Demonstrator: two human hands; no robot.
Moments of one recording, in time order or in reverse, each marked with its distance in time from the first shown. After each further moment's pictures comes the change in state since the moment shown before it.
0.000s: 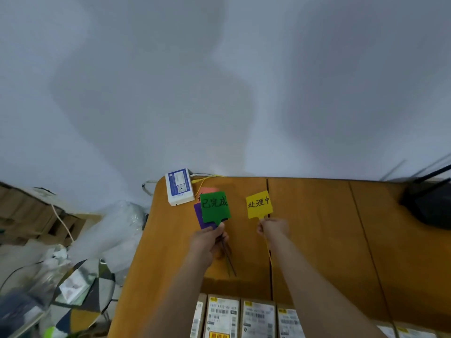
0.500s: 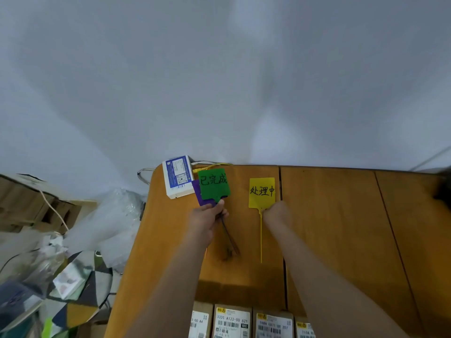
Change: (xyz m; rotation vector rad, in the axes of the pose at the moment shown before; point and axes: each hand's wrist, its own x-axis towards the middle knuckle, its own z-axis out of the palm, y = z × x) left_hand 0.072 0.031 0.005 -0.015 -0.001 0.055; right_hand 0.058 -0.002 0.050 -0.665 0.079 -0.186
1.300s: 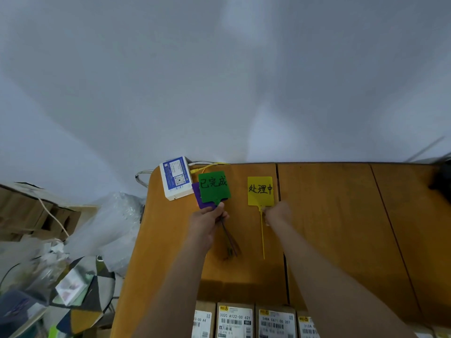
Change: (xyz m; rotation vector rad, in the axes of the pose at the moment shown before) left_hand -0.004 -0.007 -0.005 -0.012 -0.014 -0.011; right_hand -0.003 0.005 -0.004 0.167 0.022 0.088
